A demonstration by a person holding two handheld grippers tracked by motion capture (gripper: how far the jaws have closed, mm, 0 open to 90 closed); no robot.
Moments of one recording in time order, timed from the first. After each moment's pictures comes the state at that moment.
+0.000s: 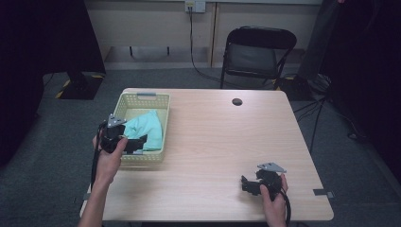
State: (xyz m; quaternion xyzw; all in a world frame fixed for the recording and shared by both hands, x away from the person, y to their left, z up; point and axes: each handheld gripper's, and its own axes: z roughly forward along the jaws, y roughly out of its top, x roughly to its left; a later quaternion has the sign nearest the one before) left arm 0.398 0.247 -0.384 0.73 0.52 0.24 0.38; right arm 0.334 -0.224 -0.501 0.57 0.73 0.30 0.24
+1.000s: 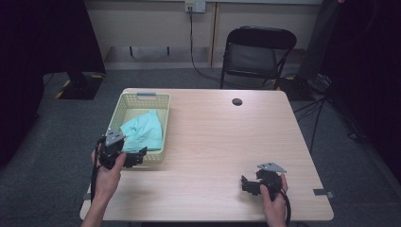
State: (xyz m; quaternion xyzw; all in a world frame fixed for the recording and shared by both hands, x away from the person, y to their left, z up) left arm 0.360 0.245 -0.402 0.72 0.51 0.25 0.40; right arm 0.334 -0.224 -0.501 0.57 0.73 0.30 0.24
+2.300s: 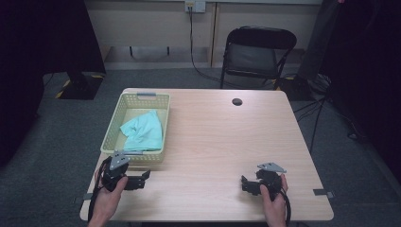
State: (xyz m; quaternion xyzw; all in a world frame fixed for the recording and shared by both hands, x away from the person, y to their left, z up) left arm 0.316 0.237 -0.439 0.77 0.47 0.21 0.38; right arm 0.334 -0.224 -0.501 0.57 0.73 0.30 0.24
